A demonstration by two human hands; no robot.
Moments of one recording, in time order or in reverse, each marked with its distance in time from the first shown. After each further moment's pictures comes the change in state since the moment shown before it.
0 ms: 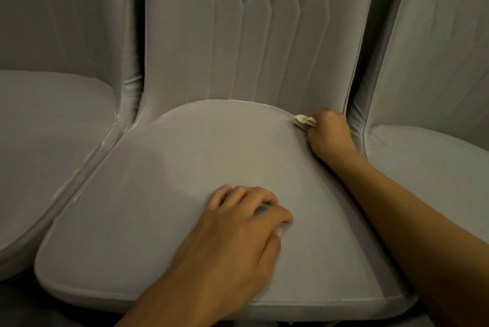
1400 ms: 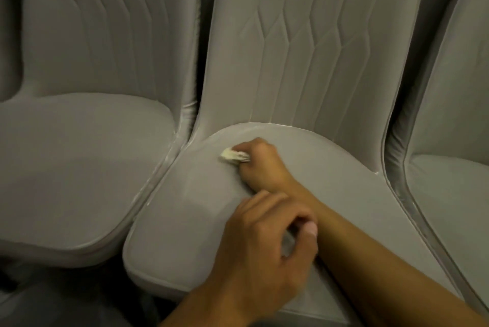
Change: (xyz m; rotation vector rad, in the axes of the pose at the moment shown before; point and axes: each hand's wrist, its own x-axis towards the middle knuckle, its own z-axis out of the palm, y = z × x) left_hand -0.008 0.002 -0.033 -0.282 0.471 0.065; right_hand -0.061 -0.186 0.020 0.443 -0.328 -0.348
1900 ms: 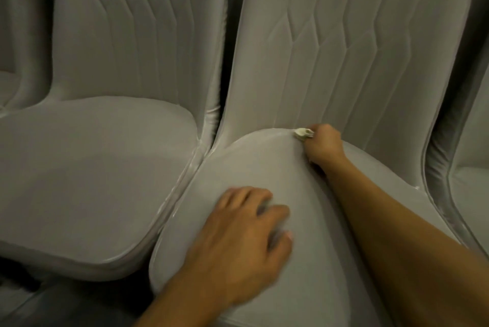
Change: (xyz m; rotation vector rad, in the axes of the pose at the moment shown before) left_hand 0.005 -0.063 -0.047 0.471 -0.398 -0.169; right_hand 0.078 0.076 -0.035 -0.141 0.263 0.441
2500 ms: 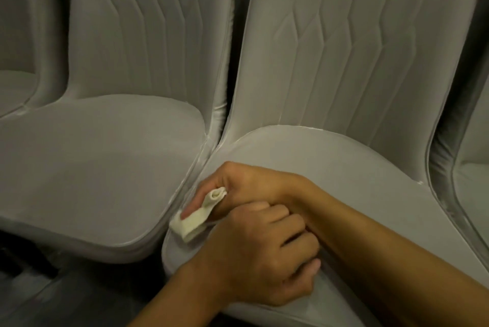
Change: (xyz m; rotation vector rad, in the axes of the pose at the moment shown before) left_hand -0.010 0.017 -0.003 0.088 0.407 0.572; right_hand -0.182 -0.097 0.005 0.083 -0.670 -0.413
